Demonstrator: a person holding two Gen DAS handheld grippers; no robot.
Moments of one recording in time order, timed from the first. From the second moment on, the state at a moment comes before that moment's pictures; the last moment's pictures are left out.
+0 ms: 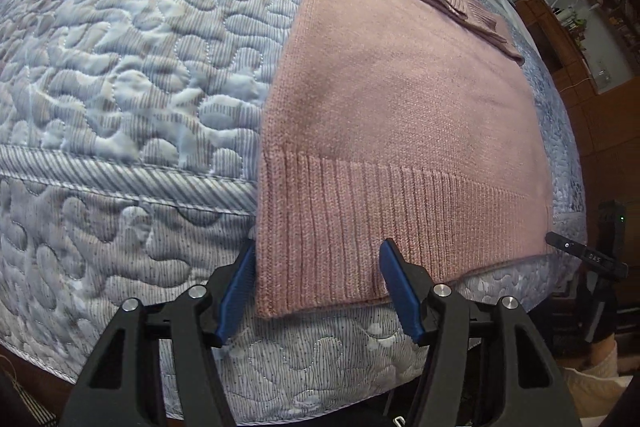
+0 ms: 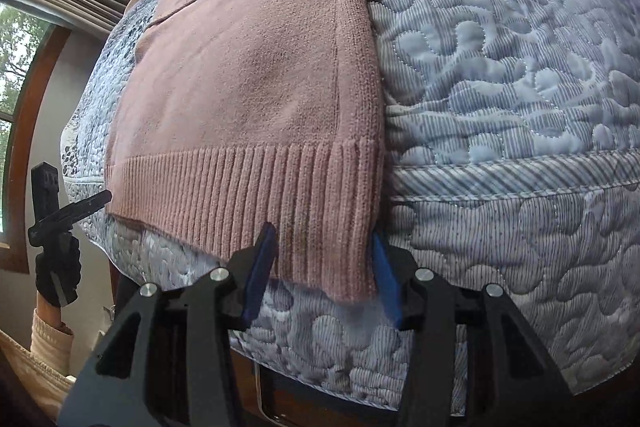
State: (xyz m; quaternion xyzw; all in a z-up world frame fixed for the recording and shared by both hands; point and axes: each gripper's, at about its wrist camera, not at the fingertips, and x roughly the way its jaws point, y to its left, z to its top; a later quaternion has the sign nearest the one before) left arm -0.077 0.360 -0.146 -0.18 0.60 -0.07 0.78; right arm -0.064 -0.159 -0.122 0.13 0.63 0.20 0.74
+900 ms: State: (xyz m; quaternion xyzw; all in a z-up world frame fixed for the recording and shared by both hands) left arm -0.038 0.389 -0.076 -0.24 0.50 -0.10 0.83; right arm -0.003 -0.176 -0.046 0.25 0.56 0.28 0.74
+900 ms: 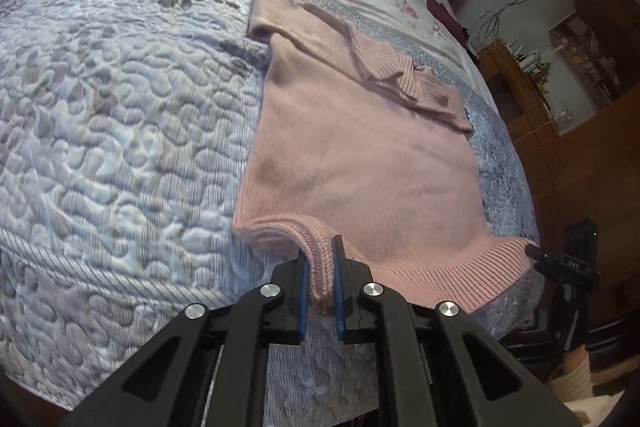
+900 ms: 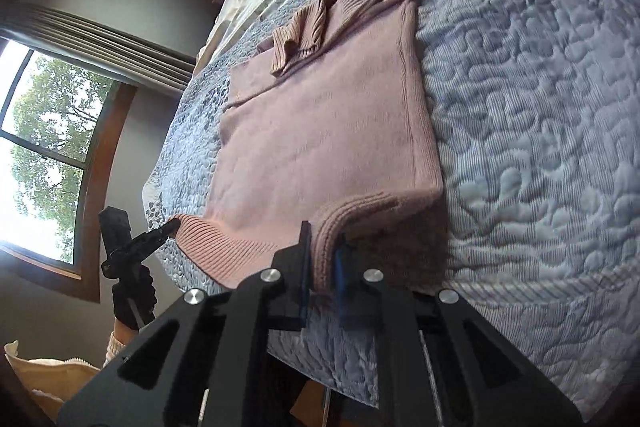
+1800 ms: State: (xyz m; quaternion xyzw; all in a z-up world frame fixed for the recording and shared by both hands) left arm 0.102 0.422 -0.143 -0.33 0.51 -0.07 0.79; right arm 0.148 -0.181 -0.118 0.31 0.62 0.23 0.69
